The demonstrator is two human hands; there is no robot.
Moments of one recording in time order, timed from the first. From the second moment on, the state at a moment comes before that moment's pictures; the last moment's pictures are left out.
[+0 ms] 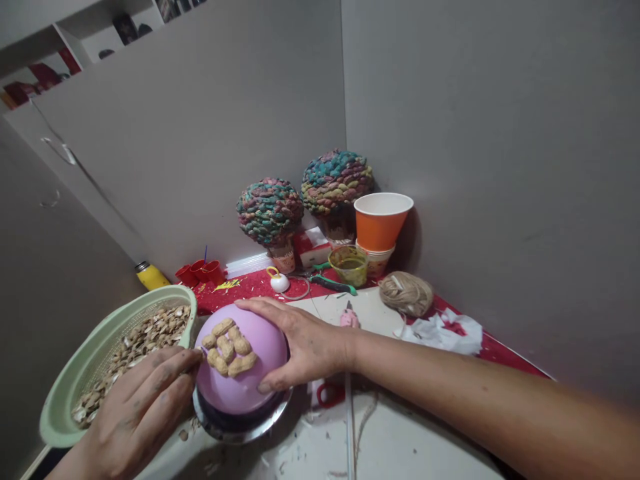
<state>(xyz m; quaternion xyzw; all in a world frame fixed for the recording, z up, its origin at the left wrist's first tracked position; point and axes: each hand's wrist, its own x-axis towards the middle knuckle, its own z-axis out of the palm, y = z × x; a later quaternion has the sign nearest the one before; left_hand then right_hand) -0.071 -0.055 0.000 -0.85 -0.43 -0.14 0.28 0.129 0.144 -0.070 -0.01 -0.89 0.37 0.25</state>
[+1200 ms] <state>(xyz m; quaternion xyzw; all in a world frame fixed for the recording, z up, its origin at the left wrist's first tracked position) -0.060 -0.048 -0.025 -0.72 -0.55 -0.41 0.08 0.130 0.144 -0.071 0.04 -0.89 0.35 0.27</state>
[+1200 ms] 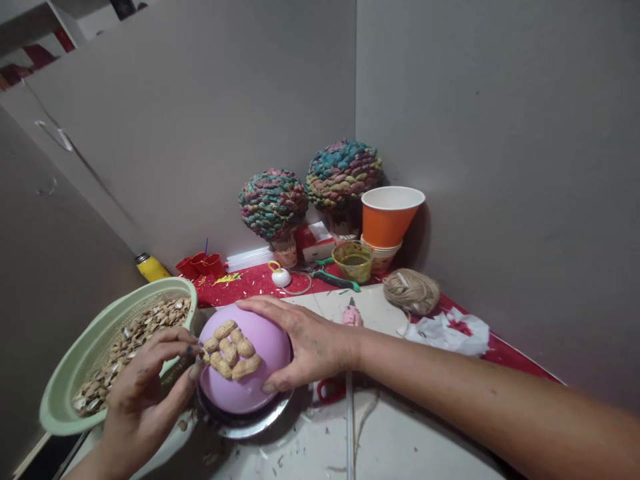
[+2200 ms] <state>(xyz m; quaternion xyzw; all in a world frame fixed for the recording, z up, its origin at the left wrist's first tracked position) -0.041 -0.037 -0.064 -0.53 -0.58 -0.60 -0.18 0.123 0.105 -0.045 0.05 -0.91 0.27 0.31</state>
